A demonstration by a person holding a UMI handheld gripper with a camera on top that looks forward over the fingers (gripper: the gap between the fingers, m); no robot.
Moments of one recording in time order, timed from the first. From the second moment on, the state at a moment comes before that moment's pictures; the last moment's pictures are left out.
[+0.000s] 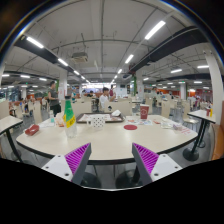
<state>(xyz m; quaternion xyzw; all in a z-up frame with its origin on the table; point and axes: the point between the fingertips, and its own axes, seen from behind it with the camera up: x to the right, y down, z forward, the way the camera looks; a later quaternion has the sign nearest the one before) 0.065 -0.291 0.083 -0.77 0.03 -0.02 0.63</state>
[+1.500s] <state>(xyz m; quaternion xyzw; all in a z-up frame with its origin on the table) -0.155 0.014 0.109 -0.75 -0.02 0.03 0.66</state>
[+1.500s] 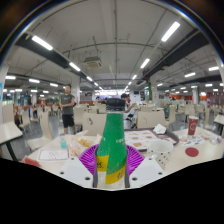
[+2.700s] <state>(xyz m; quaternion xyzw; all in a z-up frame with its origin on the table) -0.115 0.040 0.270 -0.49 0.31 0.67 0.46</state>
